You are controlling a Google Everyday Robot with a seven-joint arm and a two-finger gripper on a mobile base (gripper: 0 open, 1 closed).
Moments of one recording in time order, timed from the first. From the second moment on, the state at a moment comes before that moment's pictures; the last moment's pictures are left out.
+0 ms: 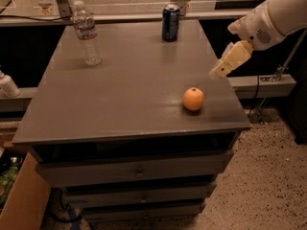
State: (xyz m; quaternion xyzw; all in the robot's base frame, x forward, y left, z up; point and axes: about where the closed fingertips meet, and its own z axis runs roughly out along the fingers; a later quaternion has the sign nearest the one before) arm 0.606 -0.185 0.932 -0.52 0.78 0.11 0.34
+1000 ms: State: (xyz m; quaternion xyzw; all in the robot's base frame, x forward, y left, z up) arm 0.729 -0.132 0.934 -0.48 0.71 0.24 0.46
